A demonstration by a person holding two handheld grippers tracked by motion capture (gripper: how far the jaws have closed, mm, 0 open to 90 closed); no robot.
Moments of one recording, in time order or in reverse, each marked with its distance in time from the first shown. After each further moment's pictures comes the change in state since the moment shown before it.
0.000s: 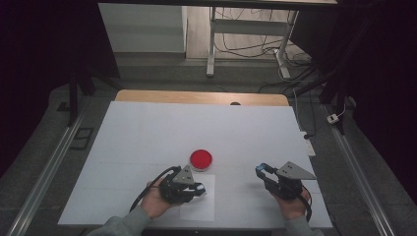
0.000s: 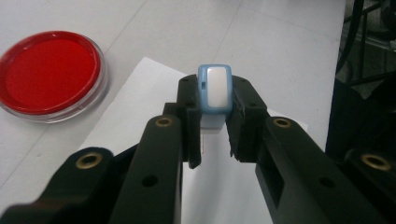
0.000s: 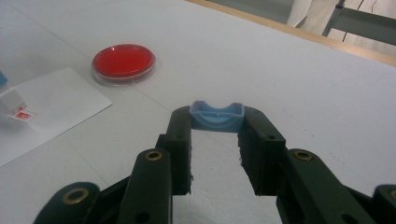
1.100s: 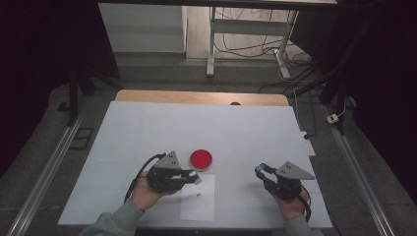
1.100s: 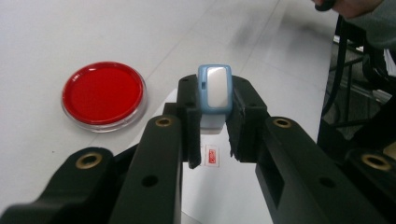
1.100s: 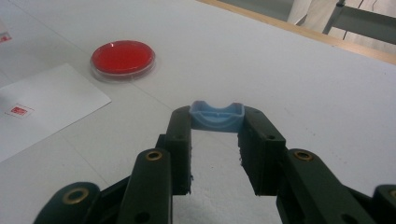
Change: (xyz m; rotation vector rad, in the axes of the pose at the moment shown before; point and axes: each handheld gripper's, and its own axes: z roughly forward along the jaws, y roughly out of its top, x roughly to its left) left arm 0.021 0.004 -0.039 -0.140 0.001 -0.117; right arm 0.001 -0.001 0.002 0.009 -0.002 -0.007
